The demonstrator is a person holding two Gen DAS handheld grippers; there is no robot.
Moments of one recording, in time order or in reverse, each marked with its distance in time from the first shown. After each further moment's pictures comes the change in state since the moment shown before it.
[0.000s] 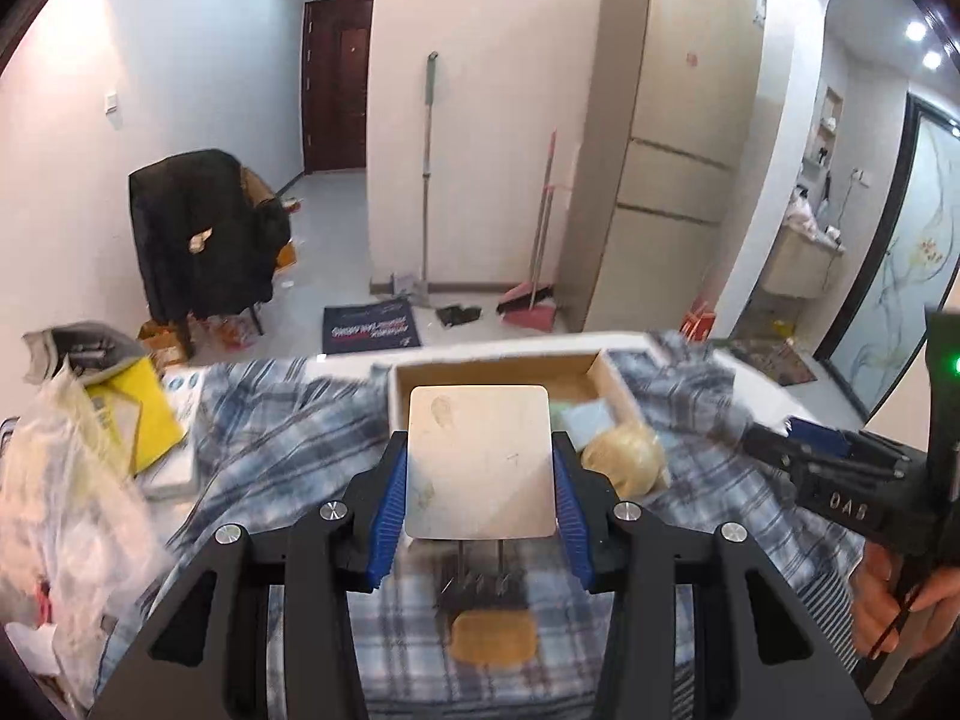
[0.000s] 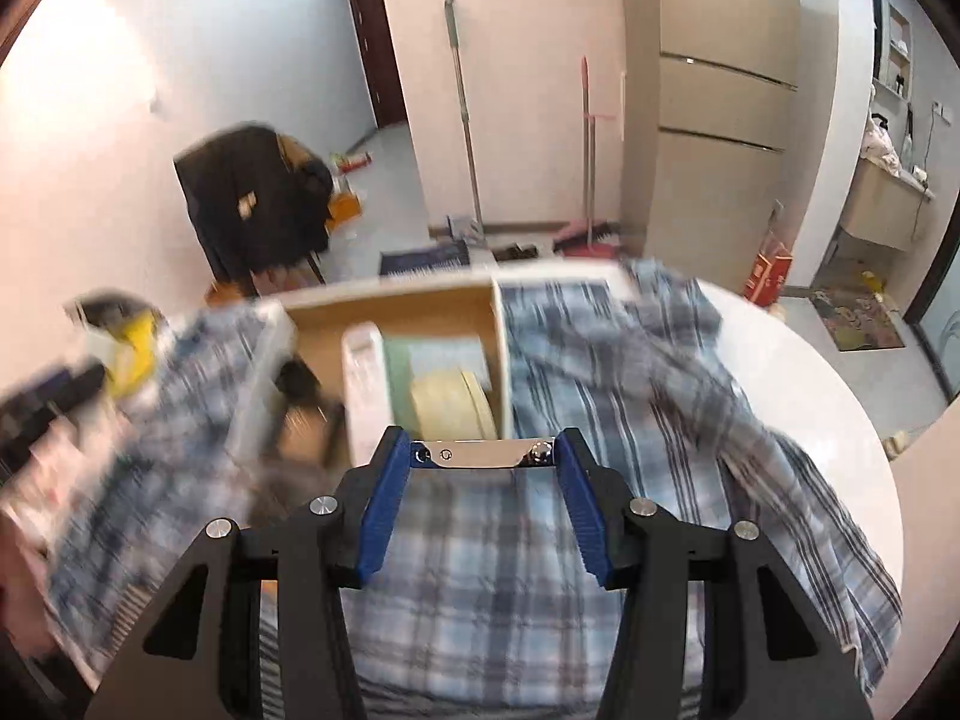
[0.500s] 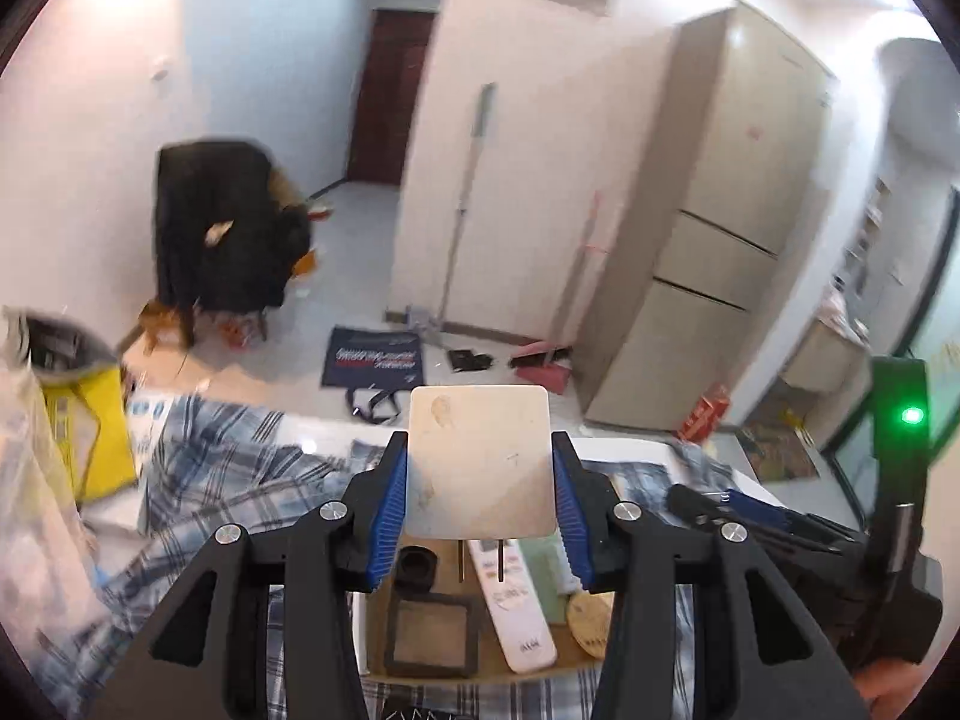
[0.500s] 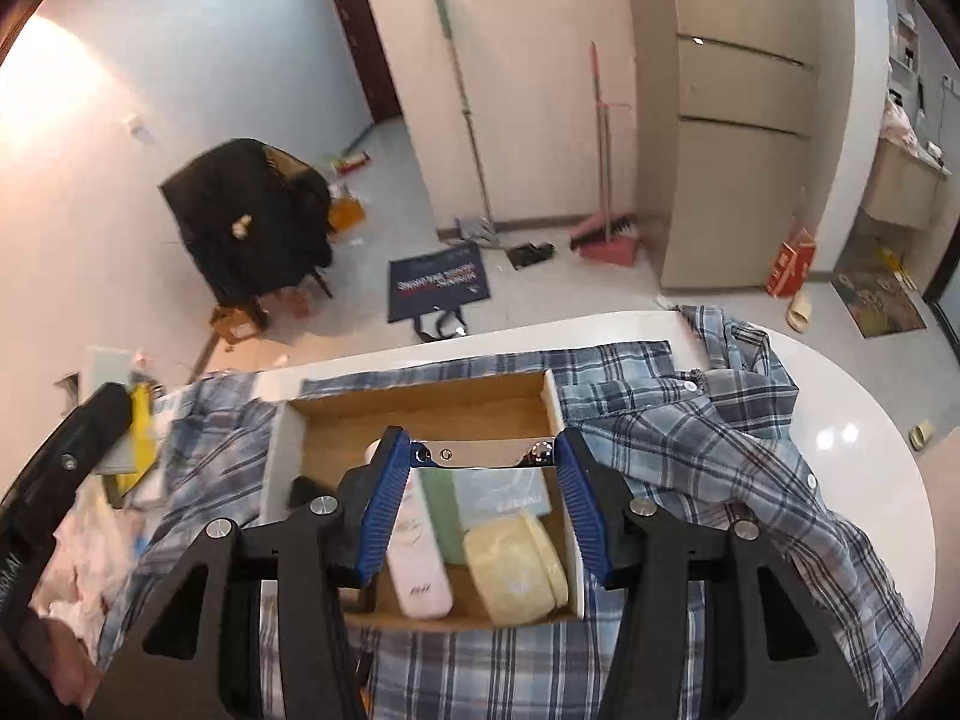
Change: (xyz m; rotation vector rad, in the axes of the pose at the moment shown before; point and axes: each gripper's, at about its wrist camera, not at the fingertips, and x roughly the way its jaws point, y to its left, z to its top) left arm 0.075 0.016 0.056 -0.195 -0.074 0.054; right arm 0.099 0.023 0.073 0.034 0.073 -0.003
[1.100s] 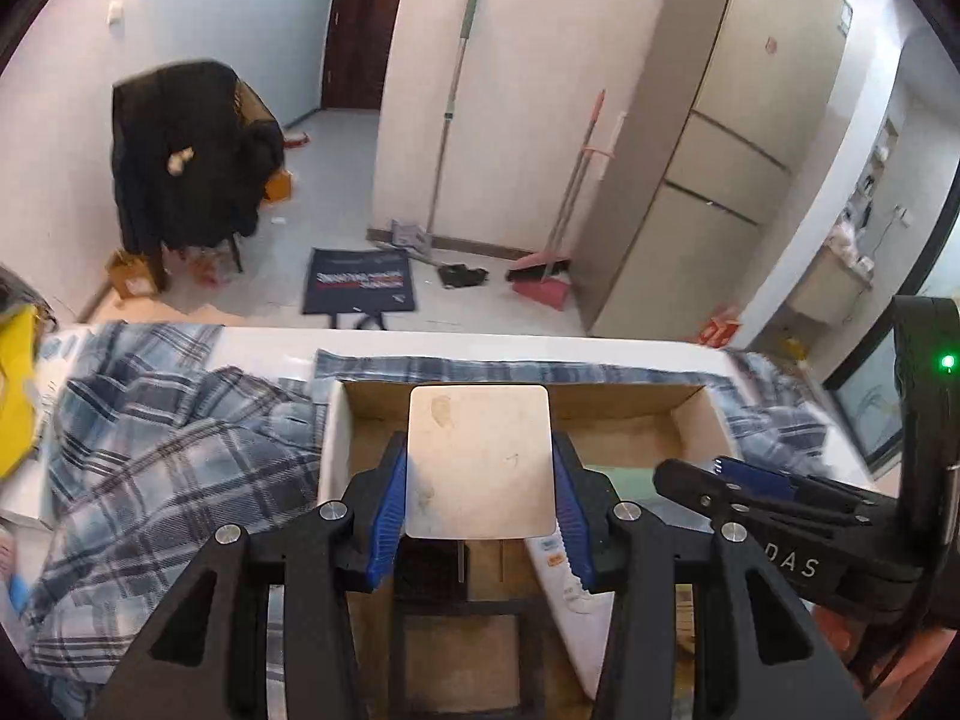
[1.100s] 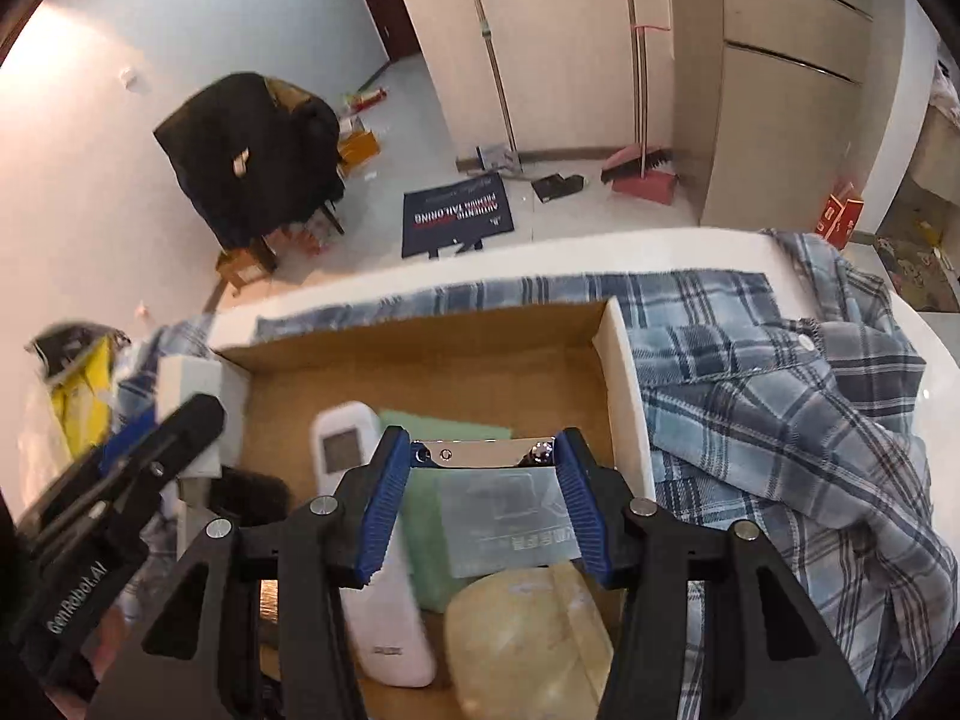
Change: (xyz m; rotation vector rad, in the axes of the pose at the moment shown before) left arm 0.119 0.018 -0.051 0.082 0.187 -0.017; right arm 0.116 -0.008 -0.028 -0.010 0.187 0.095
